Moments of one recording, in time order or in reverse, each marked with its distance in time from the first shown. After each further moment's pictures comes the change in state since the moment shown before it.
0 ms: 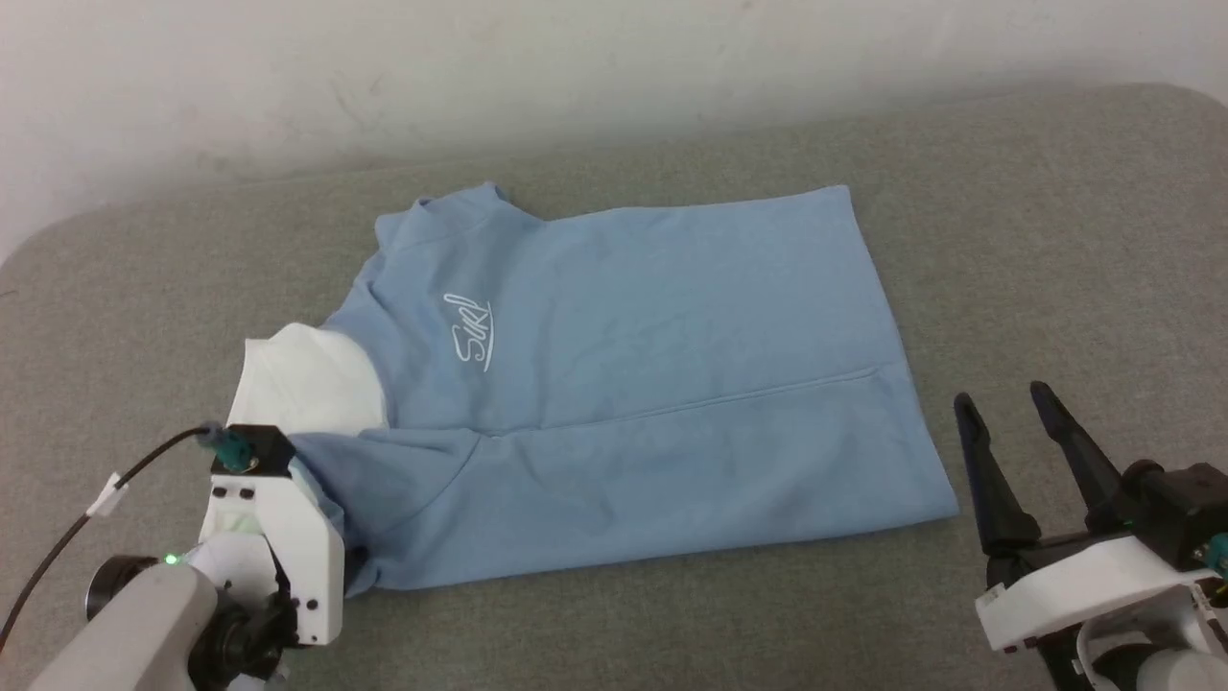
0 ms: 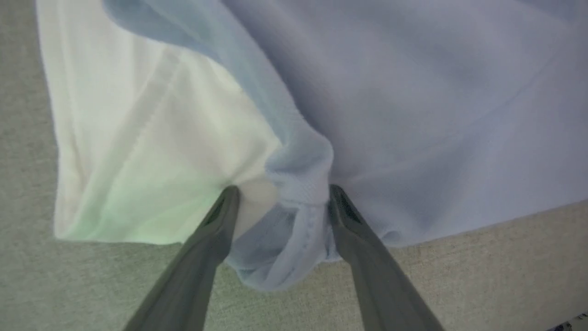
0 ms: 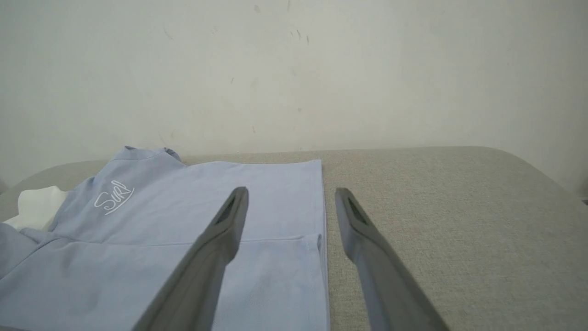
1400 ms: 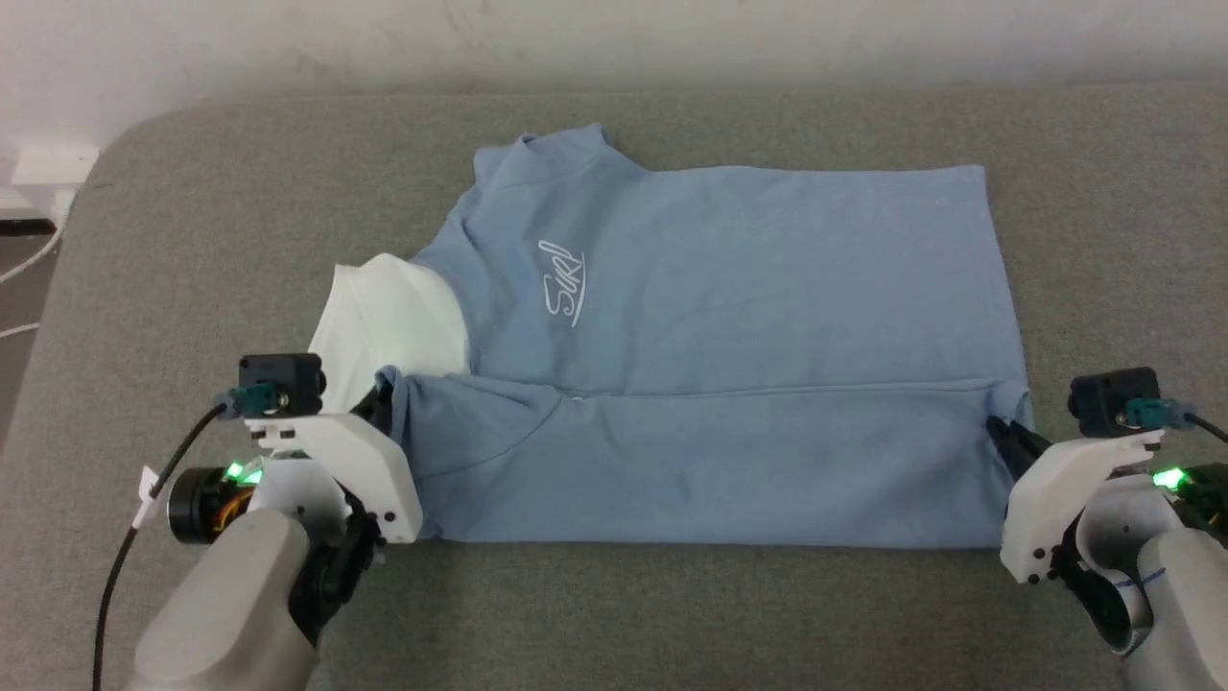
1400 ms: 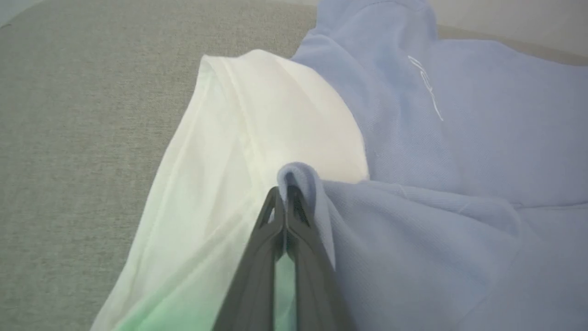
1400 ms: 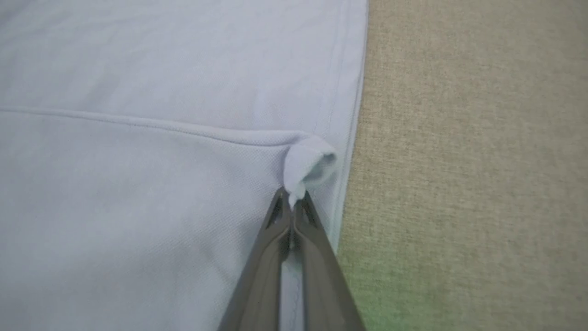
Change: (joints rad) left arm -0.111 -0.219 0.082 0.124 0.142 0.021 -0.502; right arm -0.323 -0.190 0.116 0.555 0.102 0.000 0.253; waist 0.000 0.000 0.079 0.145
